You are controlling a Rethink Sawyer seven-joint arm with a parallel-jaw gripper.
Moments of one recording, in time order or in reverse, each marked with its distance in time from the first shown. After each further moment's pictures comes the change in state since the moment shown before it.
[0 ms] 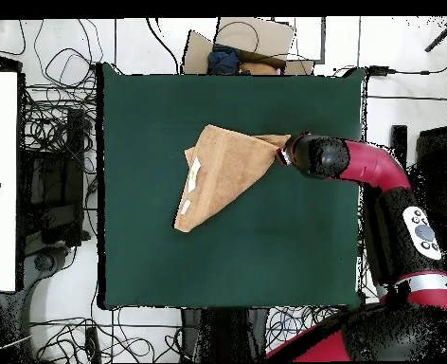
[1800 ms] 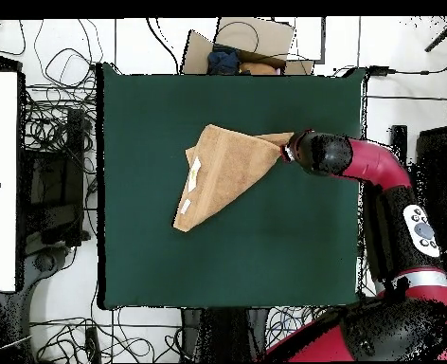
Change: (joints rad) arm -0.001 0.038 0.000 -0.056 -0.002 0.000 -0.008
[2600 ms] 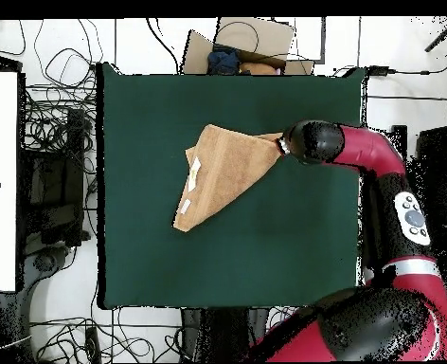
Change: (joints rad) arm 0.075 0.000 -0.015 -0.085 -0.002 0.097 0.000
